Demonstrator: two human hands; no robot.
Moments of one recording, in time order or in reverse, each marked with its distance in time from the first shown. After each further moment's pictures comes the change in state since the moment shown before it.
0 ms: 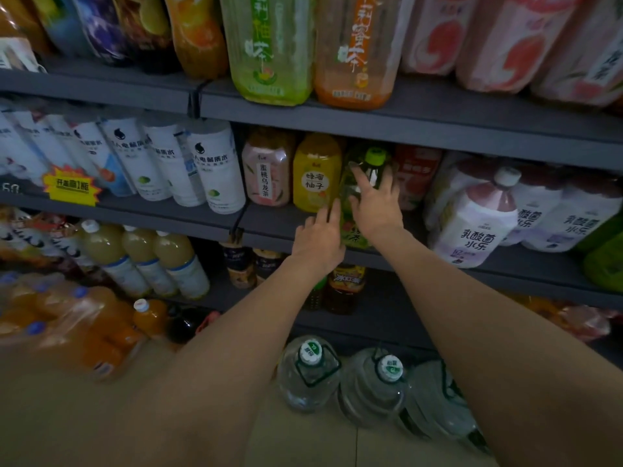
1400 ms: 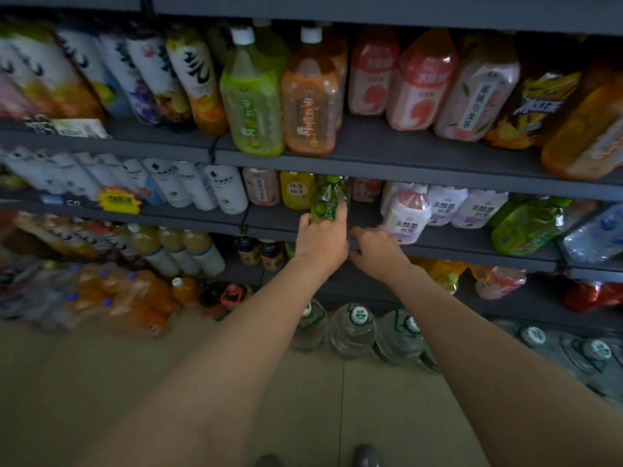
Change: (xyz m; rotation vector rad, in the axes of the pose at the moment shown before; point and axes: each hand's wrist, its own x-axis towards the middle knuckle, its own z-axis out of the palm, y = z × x) left_hand -0.117 0.113 -0.148 0.163 -0.016 0.032; right_hand -0.139 -0.009 -0.182 -0.156 -0.425 -0.098
